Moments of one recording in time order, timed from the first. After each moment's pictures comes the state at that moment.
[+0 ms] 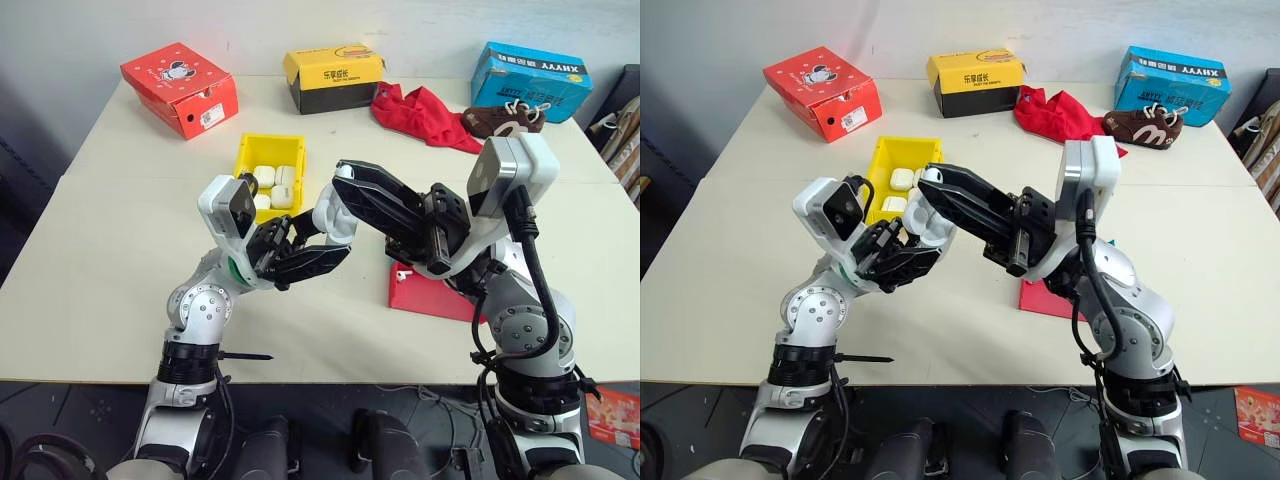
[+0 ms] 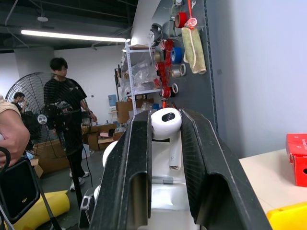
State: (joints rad) left arm -0.56 0.18 0.04 -0.06 -0.94 0.50 -1.19; right arm -0.50 -0.30 -0.03 -0.51 1.00 0.51 0.70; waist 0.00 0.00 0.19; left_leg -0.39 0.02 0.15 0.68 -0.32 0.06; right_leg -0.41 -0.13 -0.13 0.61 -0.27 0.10
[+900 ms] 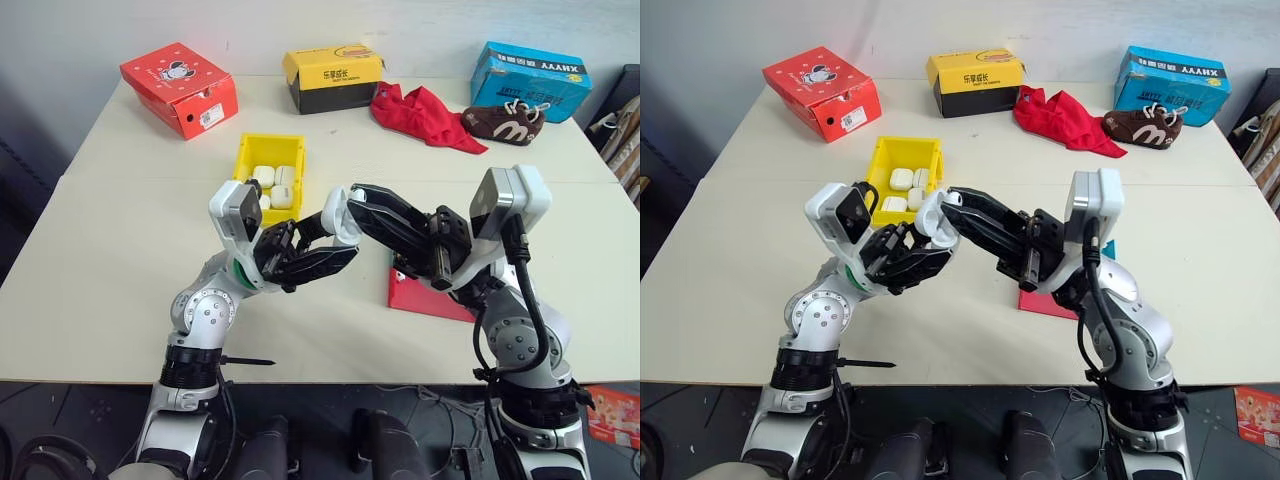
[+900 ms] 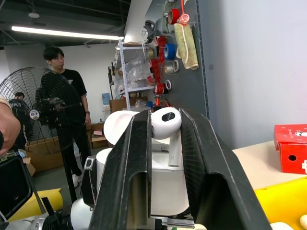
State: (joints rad) left arm -0.54 0.17 0.03 -0.07 -0.91 0.49 -1.16; right arm -0.42 -0.32 -0.03 -0.46 0.94 0.43 0.80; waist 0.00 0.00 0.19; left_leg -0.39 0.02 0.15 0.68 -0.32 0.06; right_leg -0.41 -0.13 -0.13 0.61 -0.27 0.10
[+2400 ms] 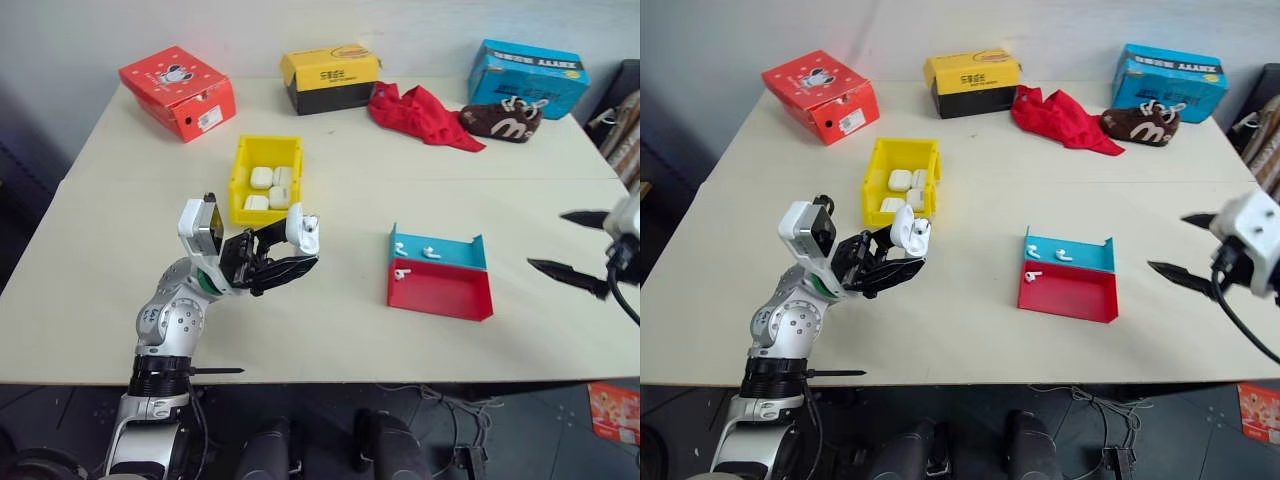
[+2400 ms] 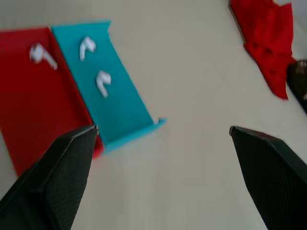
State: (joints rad) left arm -0.46 0.31 0.11 0.01 -0.79 0.31 -1.22; right arm -0.36 -1.14 -0.25 0.00 0.39 0.44 1.07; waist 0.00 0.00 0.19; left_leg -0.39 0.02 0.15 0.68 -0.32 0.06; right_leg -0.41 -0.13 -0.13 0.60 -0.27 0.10
